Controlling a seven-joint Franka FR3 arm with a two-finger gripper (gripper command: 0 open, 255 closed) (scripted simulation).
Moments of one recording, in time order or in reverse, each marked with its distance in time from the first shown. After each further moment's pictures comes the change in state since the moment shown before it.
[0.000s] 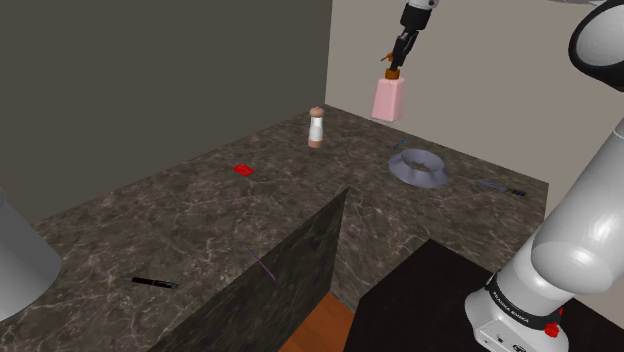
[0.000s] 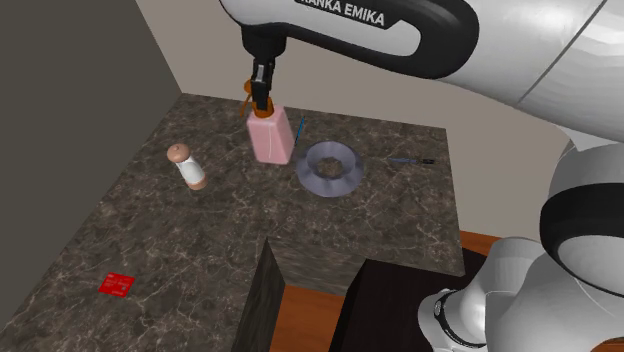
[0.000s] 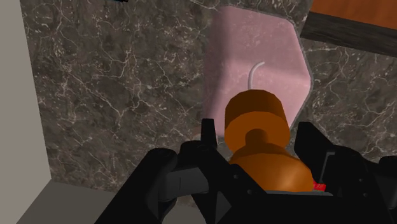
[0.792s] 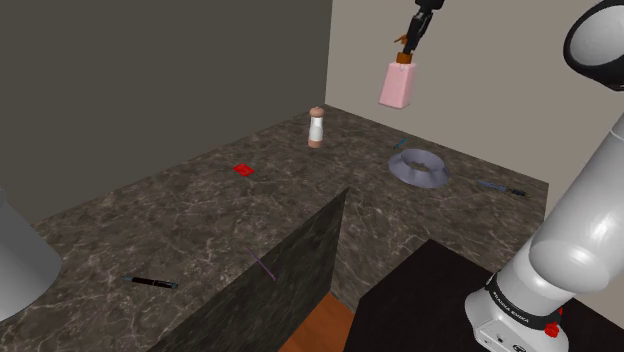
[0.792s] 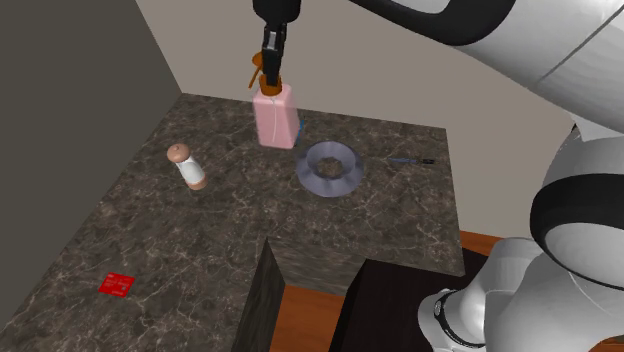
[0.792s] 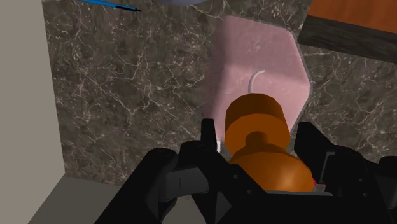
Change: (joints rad) arm -0.032 0.014 -0.024 0.152 0.014 -0.142 -0.042
